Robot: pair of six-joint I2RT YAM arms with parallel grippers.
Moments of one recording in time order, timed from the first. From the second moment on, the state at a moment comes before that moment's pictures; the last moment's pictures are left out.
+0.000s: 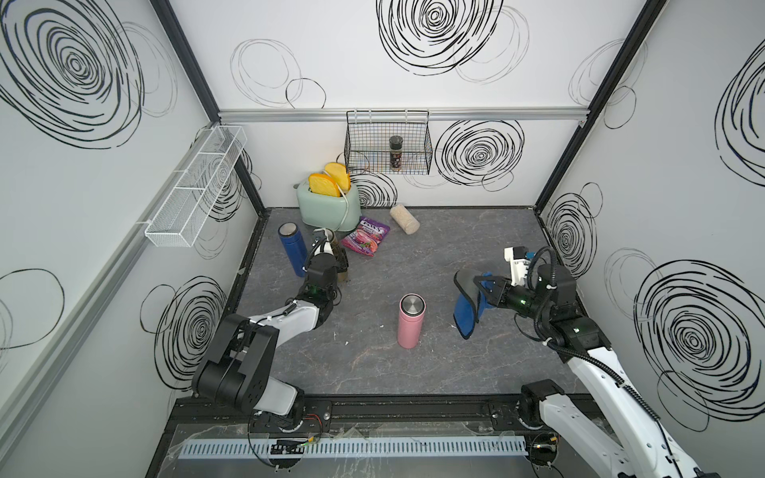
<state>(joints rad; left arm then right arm) -0.29 1.49 0.62 0.66 -0.43 -0.19 0.22 0.76 0.72 -0.41 -0.46 0.57</state>
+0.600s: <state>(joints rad) -0.29 1.55 0.72 0.51 -0.46 -0.19 0.22 0.76 0.73 -0.43 -0.46 0.56</state>
